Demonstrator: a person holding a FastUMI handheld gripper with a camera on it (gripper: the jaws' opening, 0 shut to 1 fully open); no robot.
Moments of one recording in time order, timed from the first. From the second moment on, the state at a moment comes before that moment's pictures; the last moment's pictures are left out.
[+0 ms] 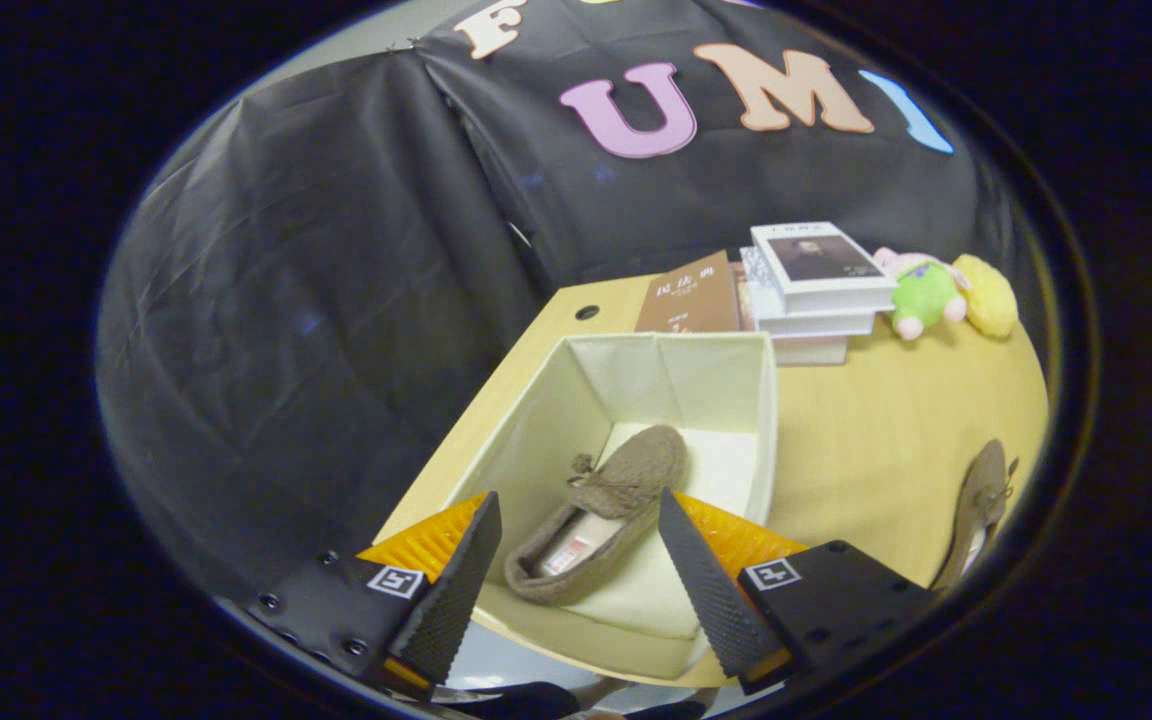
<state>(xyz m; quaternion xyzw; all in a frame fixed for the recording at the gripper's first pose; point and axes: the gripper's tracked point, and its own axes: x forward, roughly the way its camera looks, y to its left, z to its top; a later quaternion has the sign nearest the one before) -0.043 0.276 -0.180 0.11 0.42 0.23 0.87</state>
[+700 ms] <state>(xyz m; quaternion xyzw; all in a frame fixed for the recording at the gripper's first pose) -0.033 0.071 -0.189 0.01 0.37 0.10 0.92</state>
